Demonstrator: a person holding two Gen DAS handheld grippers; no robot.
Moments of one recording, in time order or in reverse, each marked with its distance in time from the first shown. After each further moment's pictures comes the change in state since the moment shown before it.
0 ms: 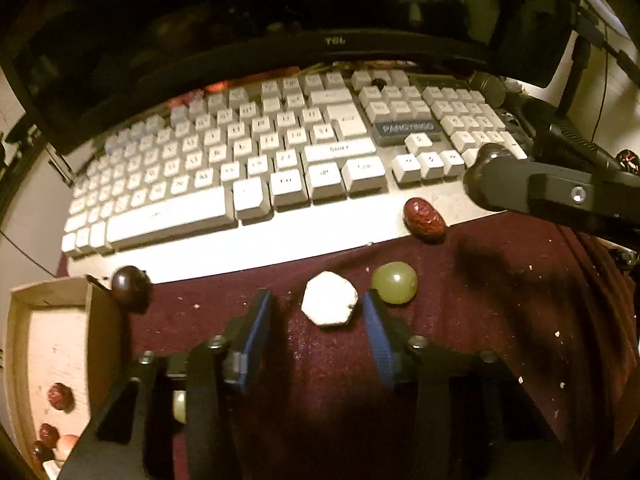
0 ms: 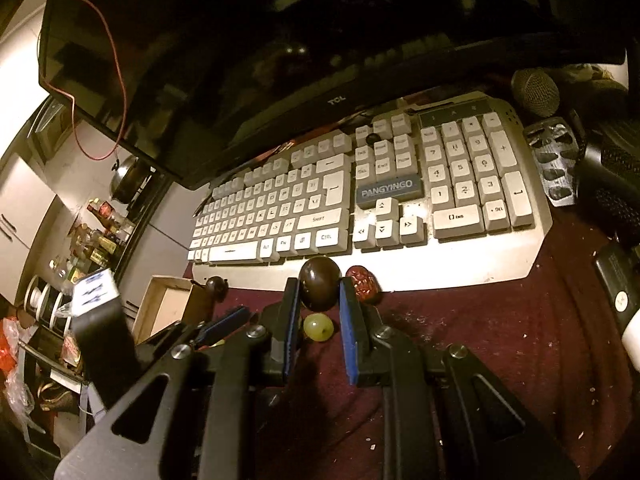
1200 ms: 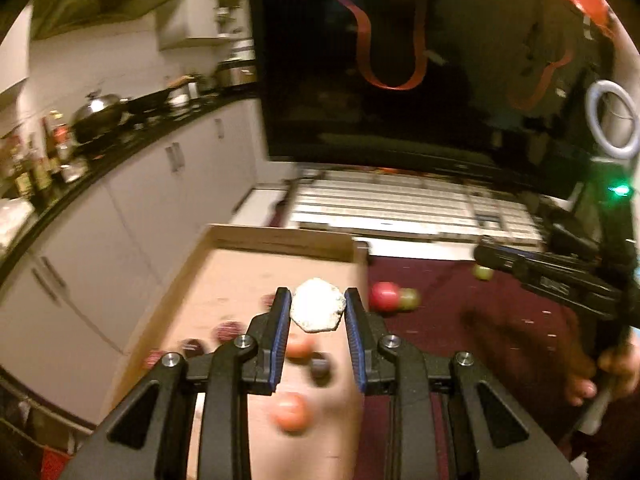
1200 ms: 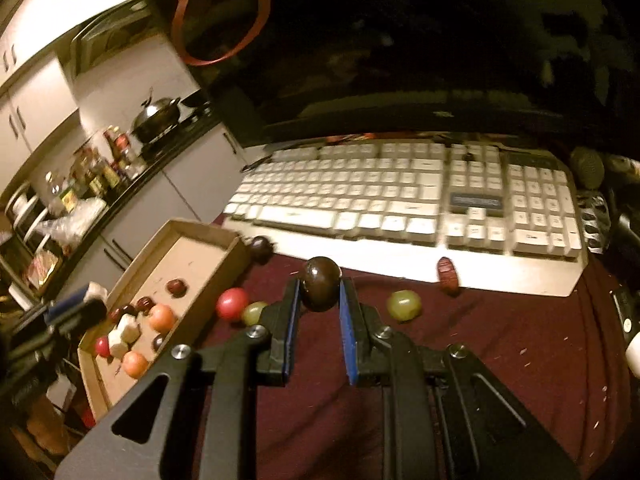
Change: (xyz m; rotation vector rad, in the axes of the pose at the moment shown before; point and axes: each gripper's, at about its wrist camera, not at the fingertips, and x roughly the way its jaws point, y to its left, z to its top) left arm -0.181 0.129 -0.098 -0.272 -0.286 0.212; right arm 0.018 0.109 -0.049 -0.333 -0.024 -0.044
